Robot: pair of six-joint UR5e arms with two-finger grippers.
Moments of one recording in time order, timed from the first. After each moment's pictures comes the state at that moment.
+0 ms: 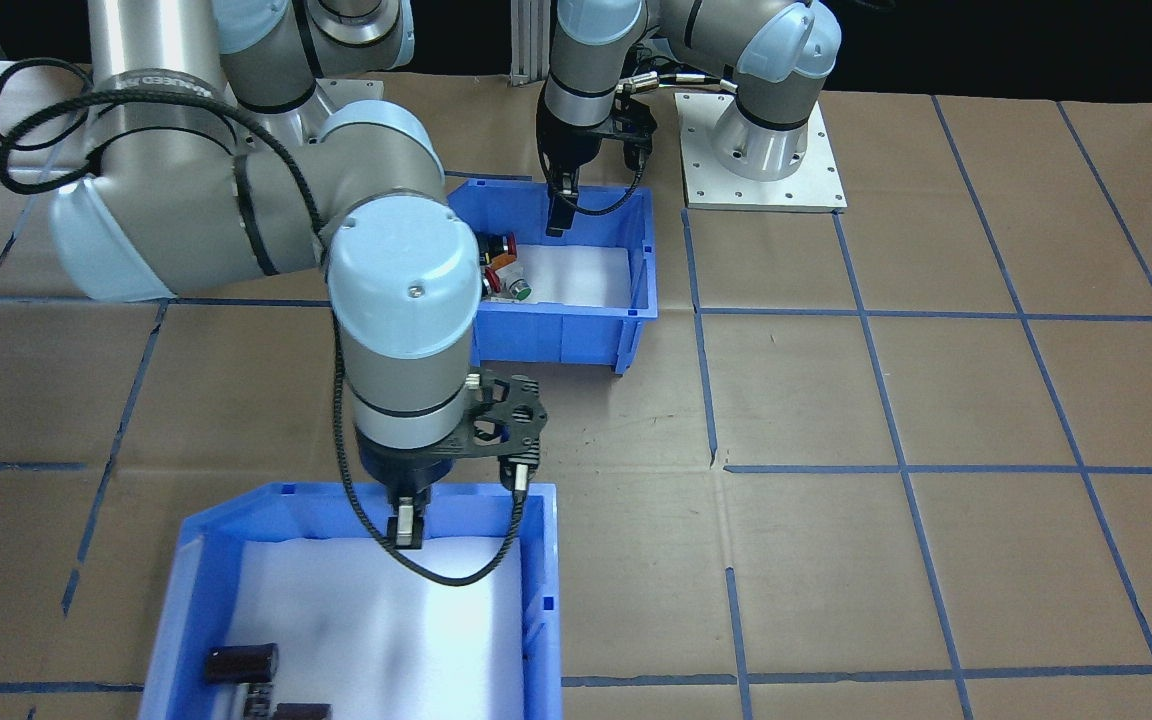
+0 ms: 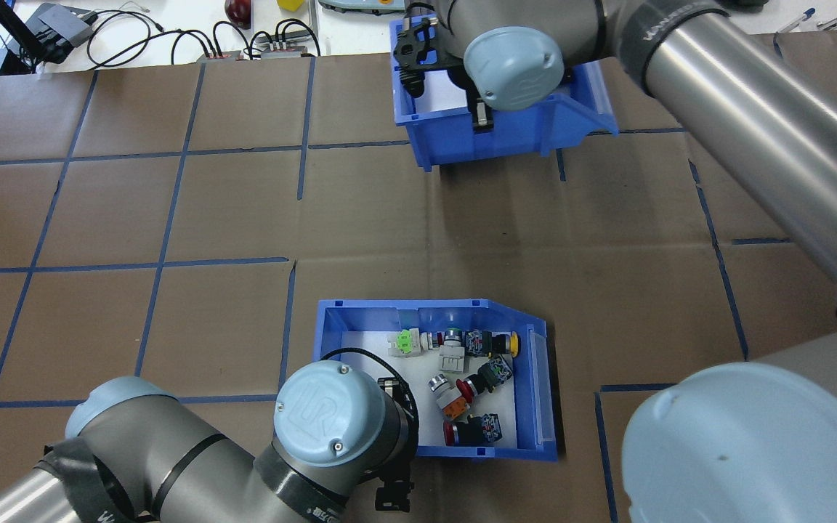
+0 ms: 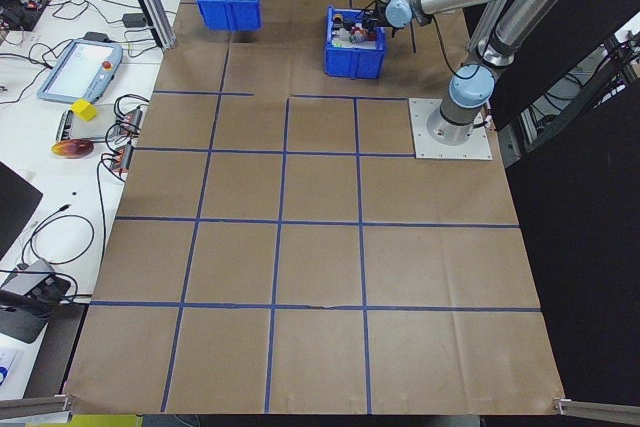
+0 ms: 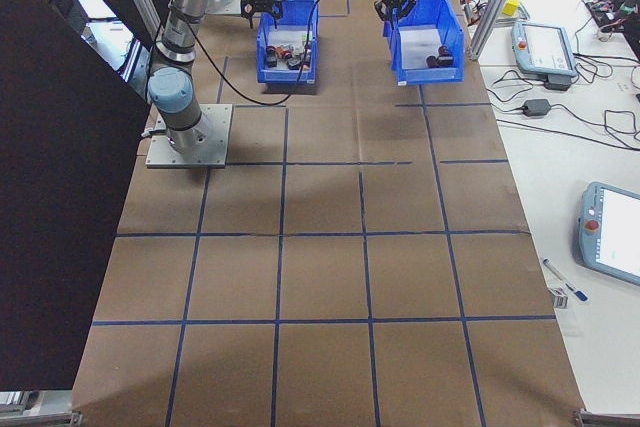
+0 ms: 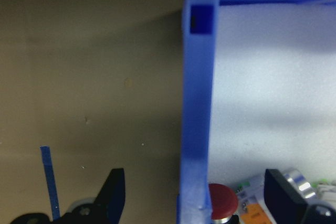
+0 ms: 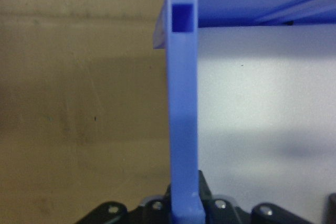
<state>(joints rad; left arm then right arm) -2.15 -1.46 -2.34 -0.87 1.47 -2.15 1.80 -1.06 1.25 -1.86 -1.72 -1.38</state>
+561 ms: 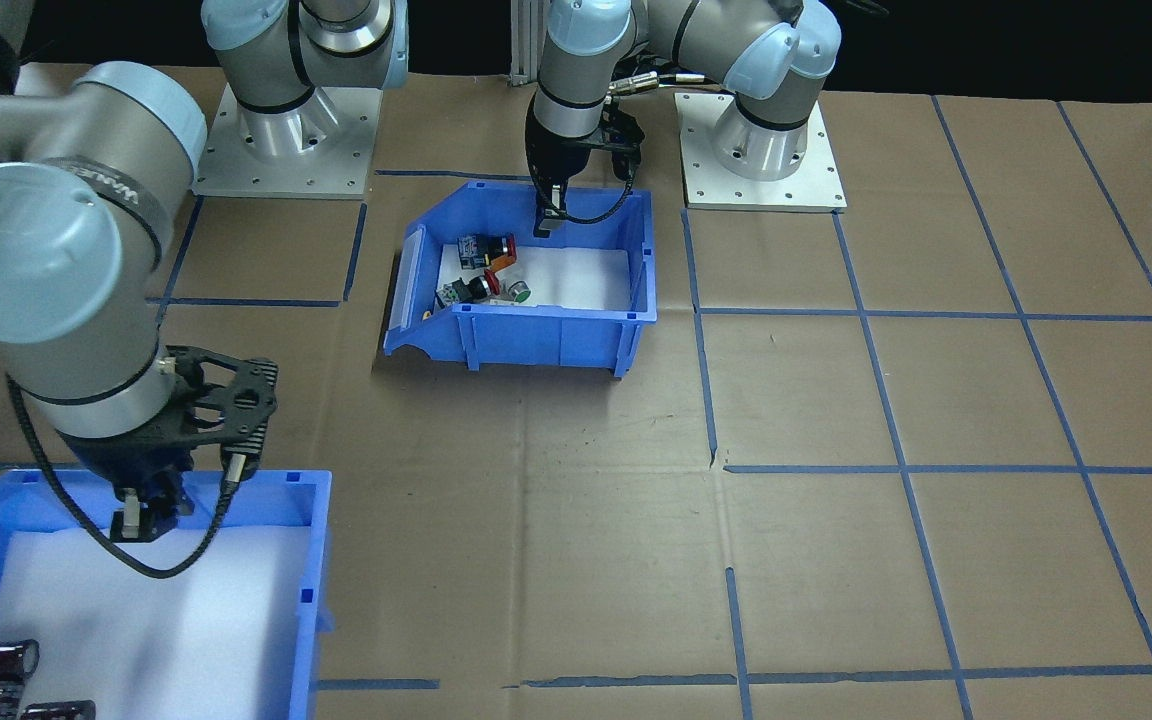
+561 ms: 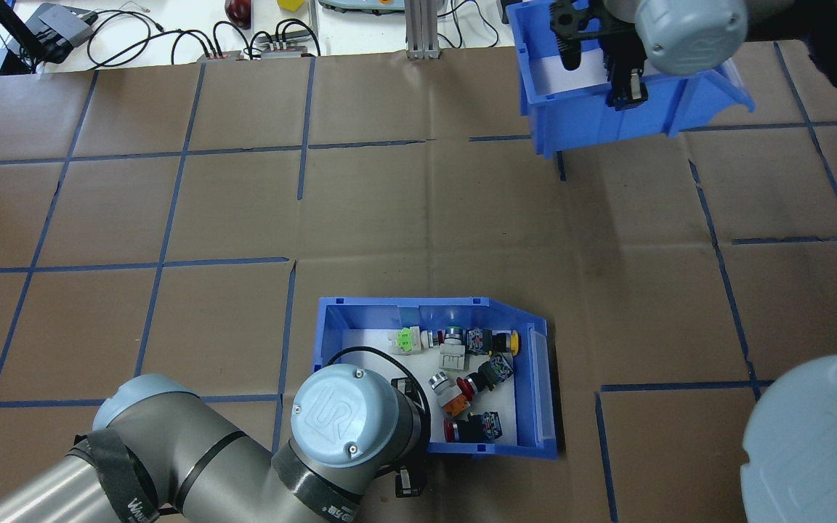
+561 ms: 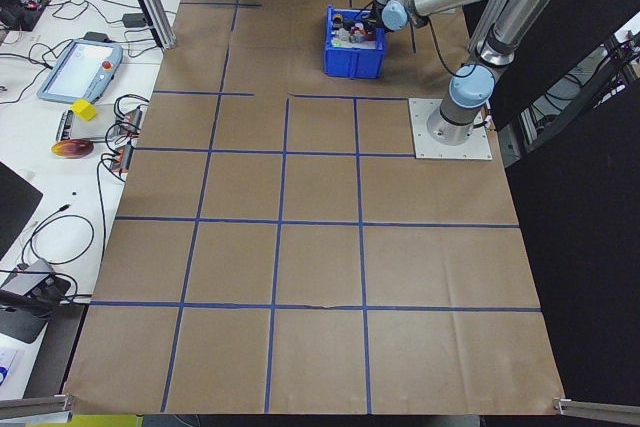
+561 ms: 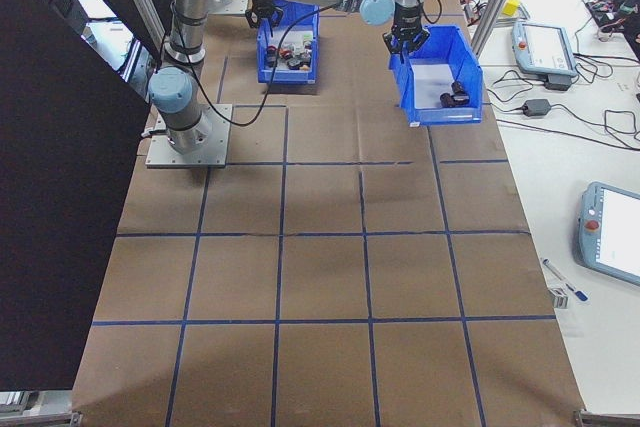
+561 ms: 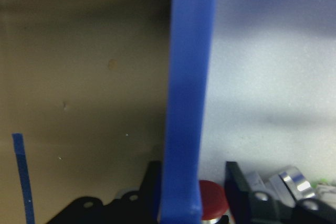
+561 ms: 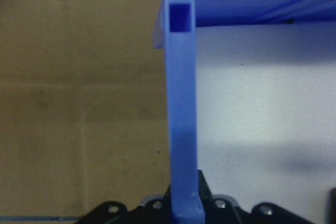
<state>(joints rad) -2.16 -1.49 -2.34 -0.77 1.48 -2.21 1.55 -1.20 1.39 -1.86 -1.71 -1.66</state>
